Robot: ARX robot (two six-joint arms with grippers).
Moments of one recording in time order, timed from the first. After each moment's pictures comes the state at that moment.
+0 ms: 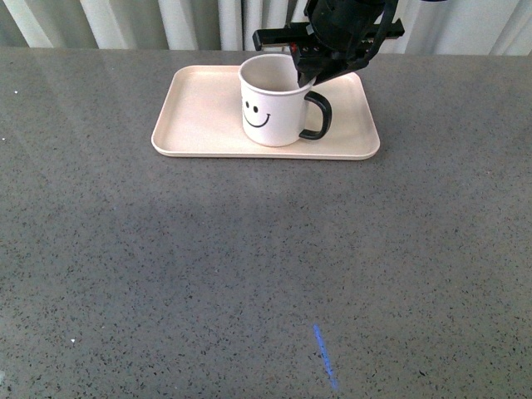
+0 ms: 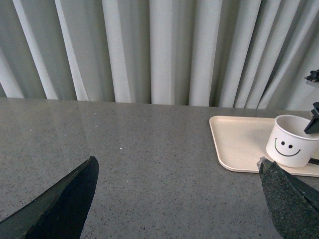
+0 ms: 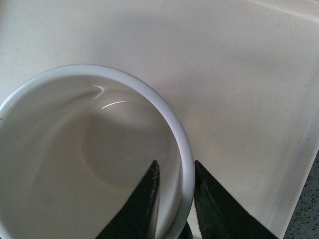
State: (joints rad) left arm 0.00 0.02 0.01 0.00 0.00 0.00; right arm 0.24 2.43 2.05 -0.59 0.01 0.03
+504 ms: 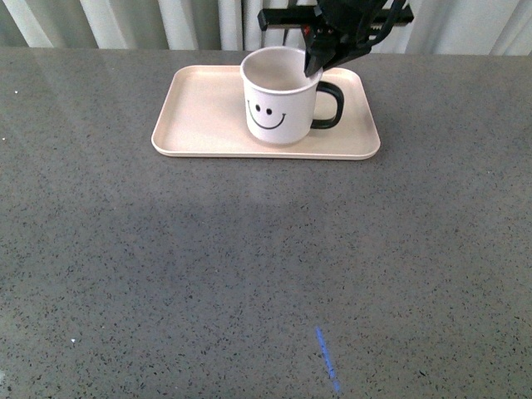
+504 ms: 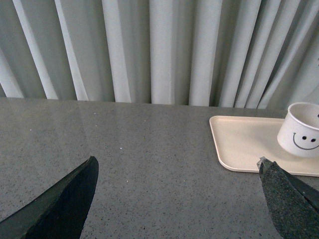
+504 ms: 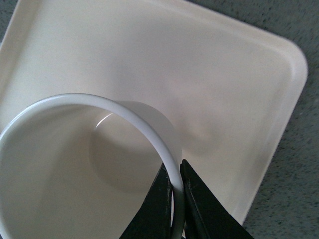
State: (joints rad) left arm 0.00 0.02 0.01 0.00 0.00 0.00; right arm 0.20 2.37 2.11 -0.68 -0.05 -0.06
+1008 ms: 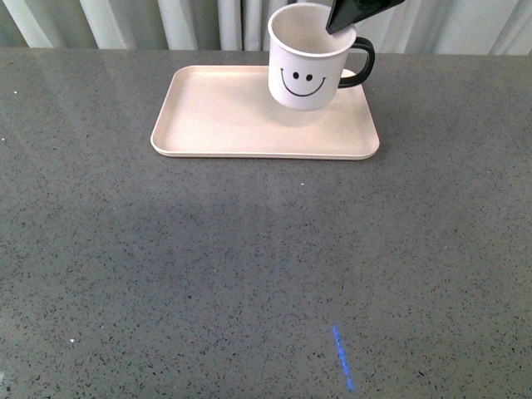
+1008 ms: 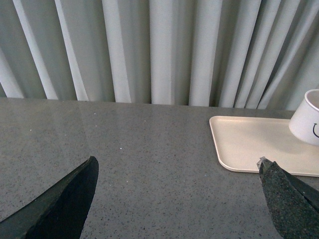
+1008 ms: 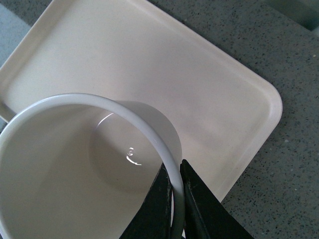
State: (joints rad) left arm 0.00 0.02 0.01 0.00 0.00 0.00; right arm 0.13 2.41 2.23 -0.76 -0.21 -0.34
